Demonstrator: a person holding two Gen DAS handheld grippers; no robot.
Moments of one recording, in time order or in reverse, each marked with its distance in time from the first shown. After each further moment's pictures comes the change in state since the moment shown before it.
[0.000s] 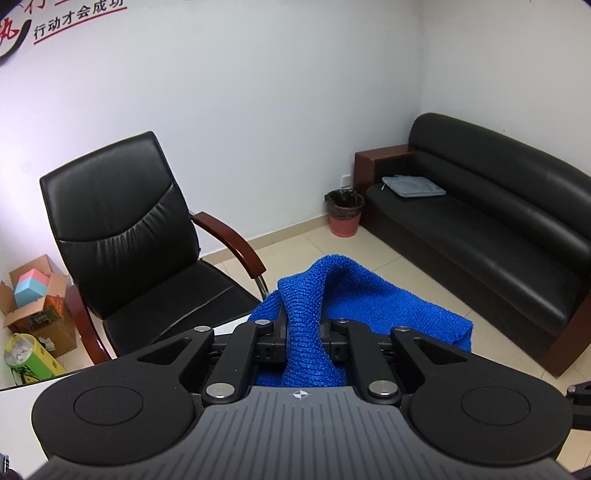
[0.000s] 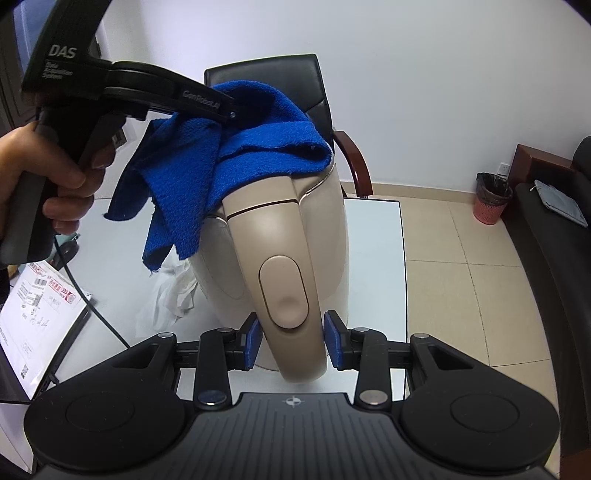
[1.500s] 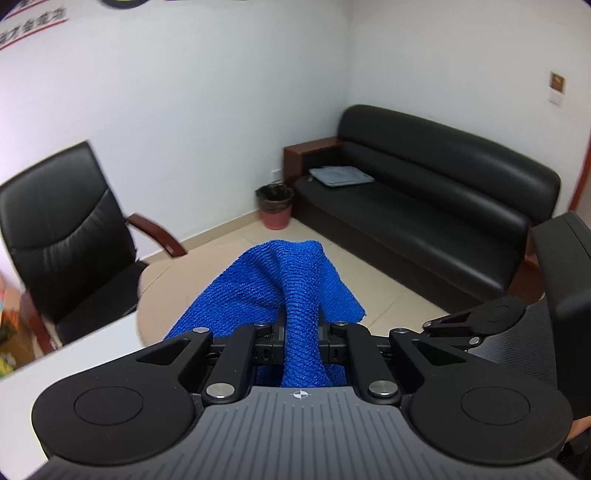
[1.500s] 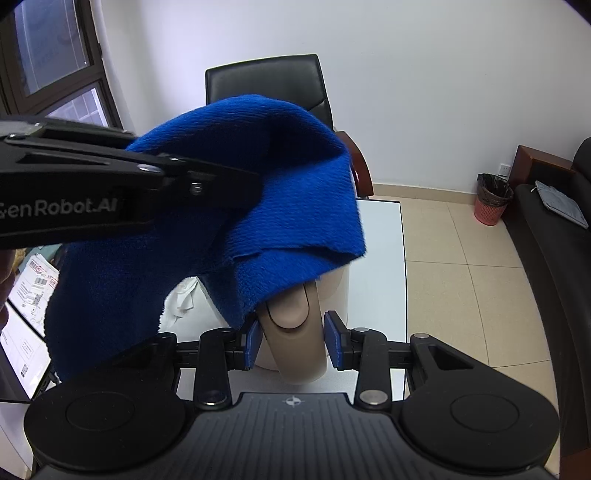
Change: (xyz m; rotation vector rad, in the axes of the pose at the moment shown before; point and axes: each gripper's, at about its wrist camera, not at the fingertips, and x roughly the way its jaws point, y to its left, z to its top) left arm -0.052 -0.063 -0.032 0.099 0.012 -0.212; right arm 0.001 0.001 -0.001 -0.001 0.000 0.002
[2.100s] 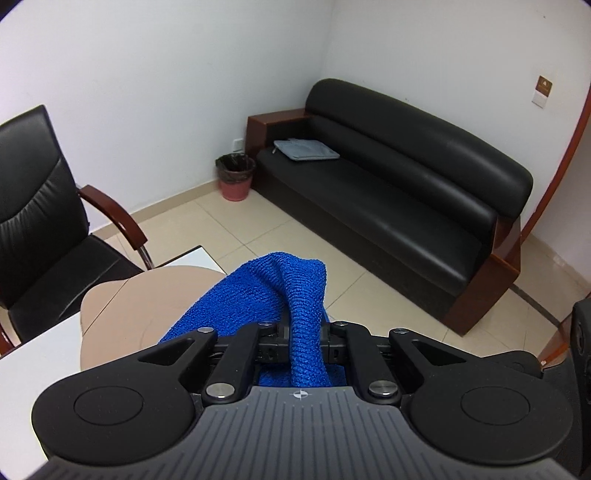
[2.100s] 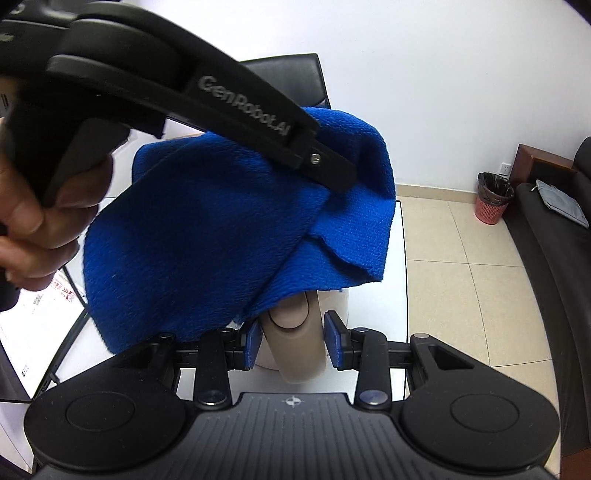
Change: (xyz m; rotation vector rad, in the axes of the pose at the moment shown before) left arm 0.062 0.025 0.029 -0.063 0.099 -0.158; right arm 0.000 -0.001 0.004 0.002 0.002 0.001
